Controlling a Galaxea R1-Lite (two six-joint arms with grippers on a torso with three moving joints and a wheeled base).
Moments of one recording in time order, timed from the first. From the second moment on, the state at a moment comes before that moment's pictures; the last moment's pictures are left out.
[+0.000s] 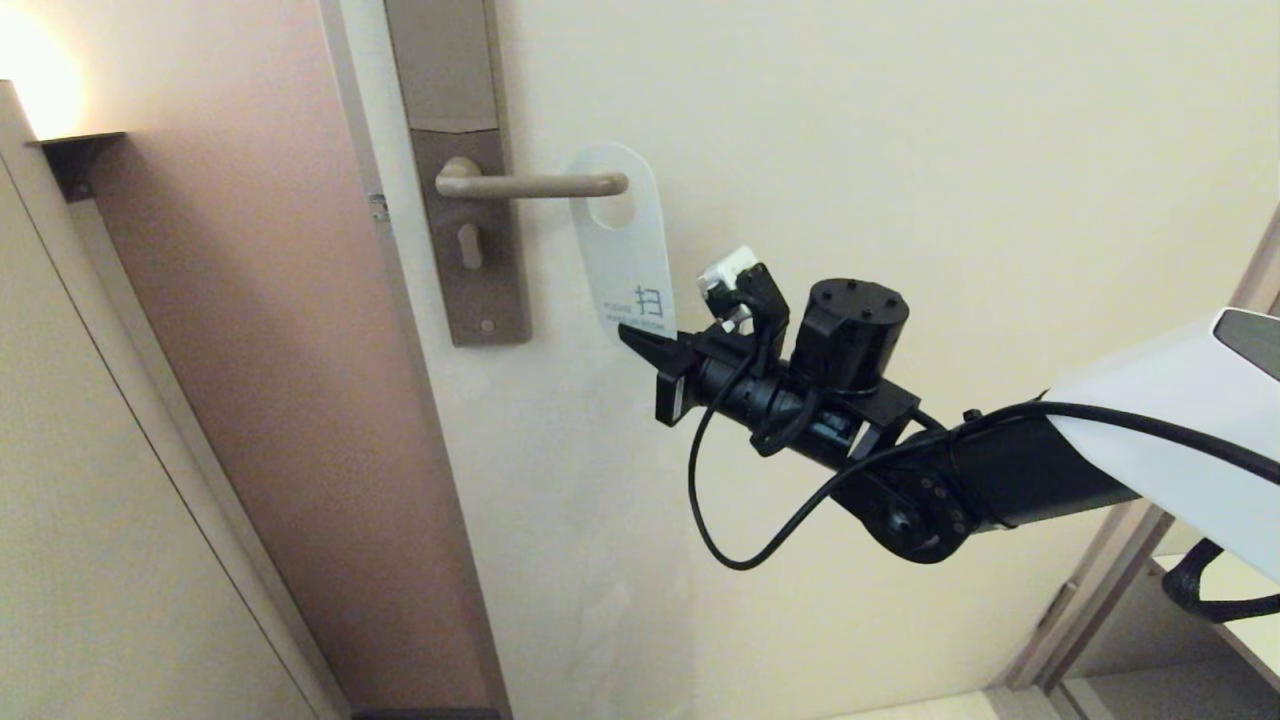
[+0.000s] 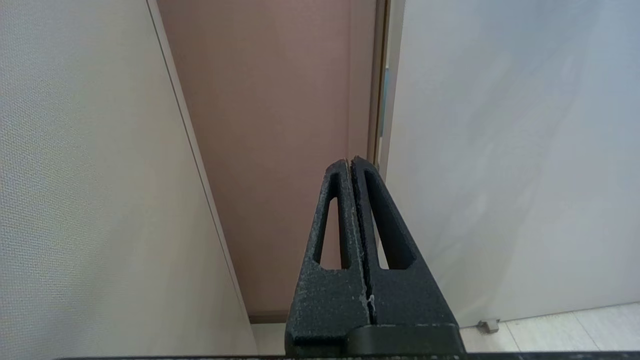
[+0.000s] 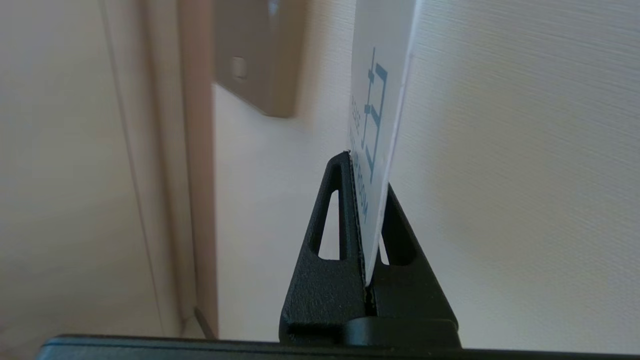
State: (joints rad) left arm 0.00 0.00 0.00 0.00 0.01 0.00; right arm 0.62 2.15 -1.19 -1.06 0.28 -0.06
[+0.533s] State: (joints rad) left arm 0.00 0.00 0.00 0.00 0.01 0.00; right arm 0.68 2.16 -1.20 -1.06 0.28 -0.09
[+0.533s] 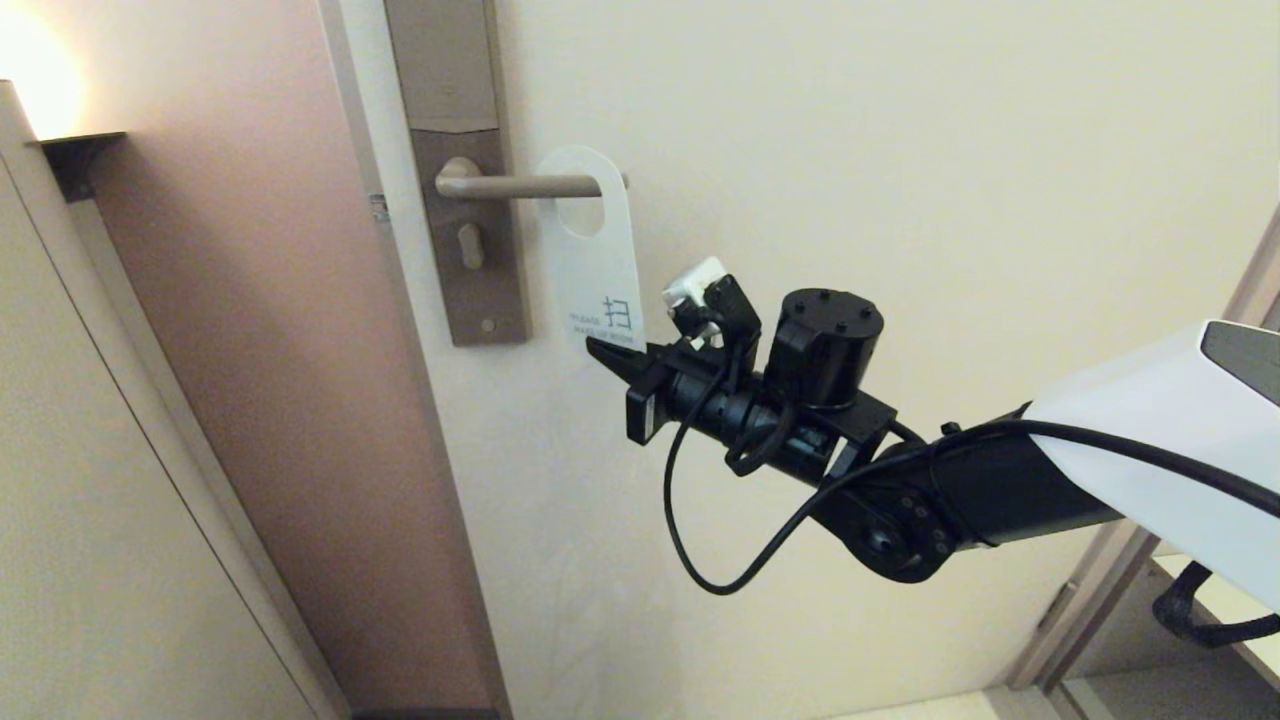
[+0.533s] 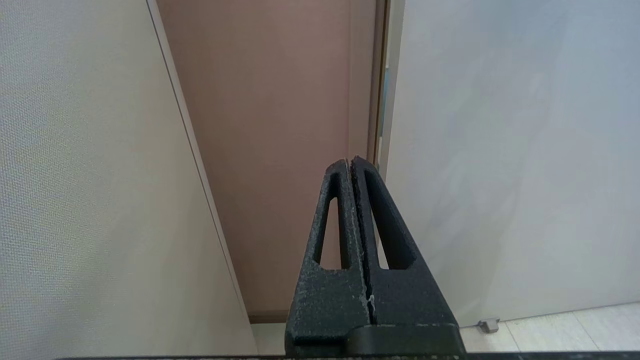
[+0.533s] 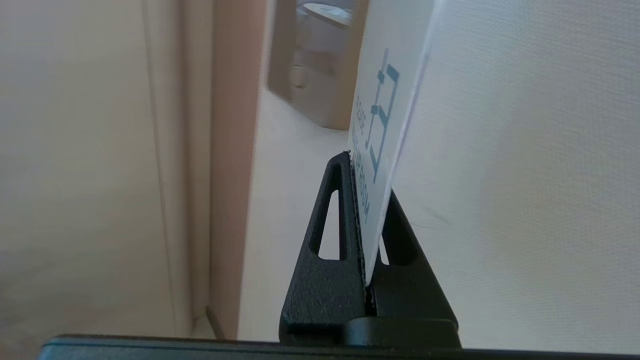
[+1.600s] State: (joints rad) left arm 0.00 0.00 0.00 0.00 0.01 0.00; right arm 0.77 2.16 -1.20 -1.06 0.28 -0.14
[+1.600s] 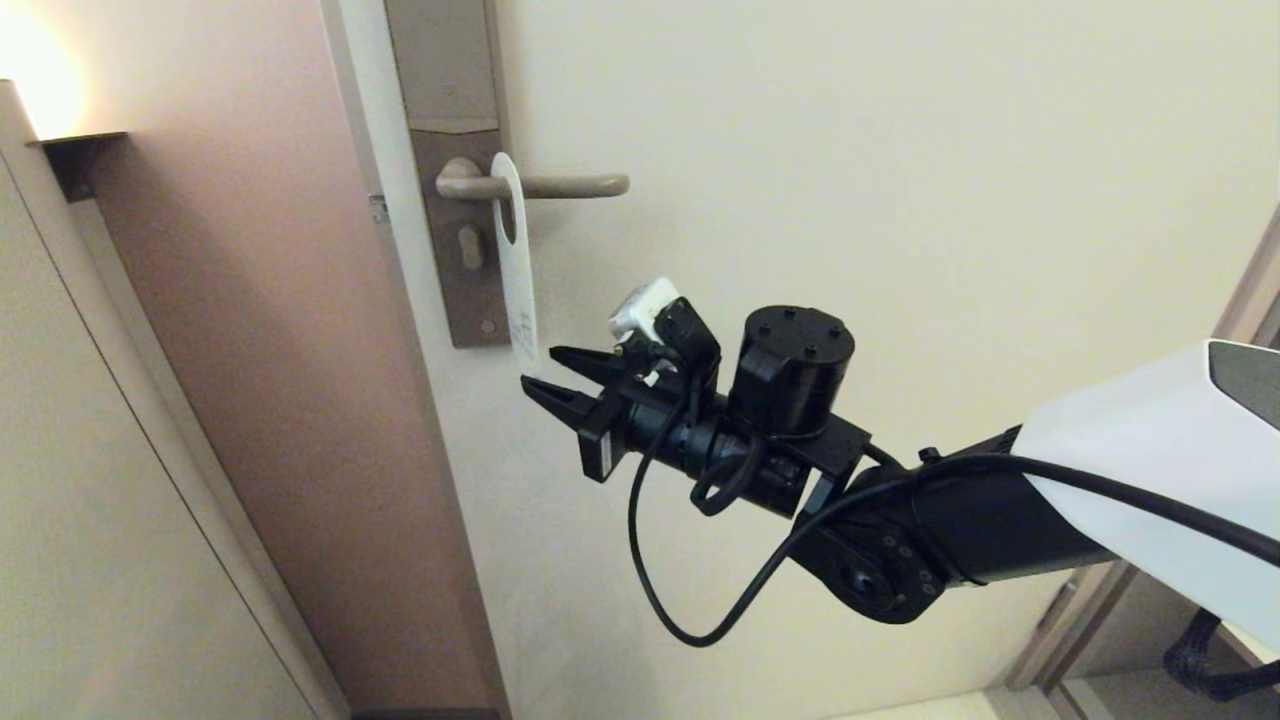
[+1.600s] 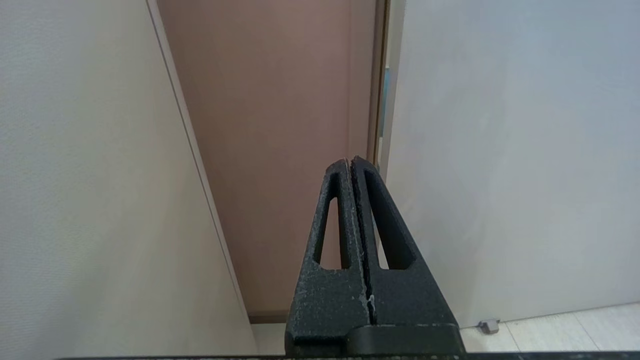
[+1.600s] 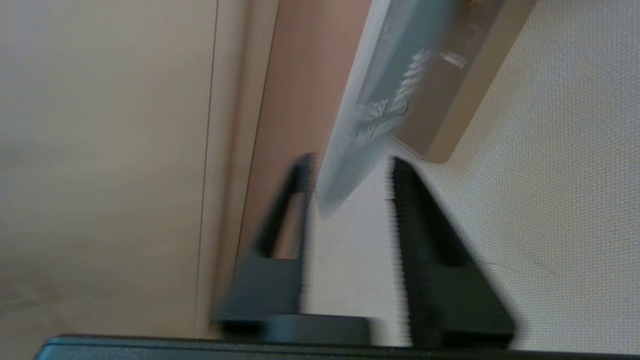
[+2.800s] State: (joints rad) left arm 0.00 0.00 0.00 0.00 0.01 0.00; right arm 0.75 2.07 -1.10 -1.06 0.29 -0.04
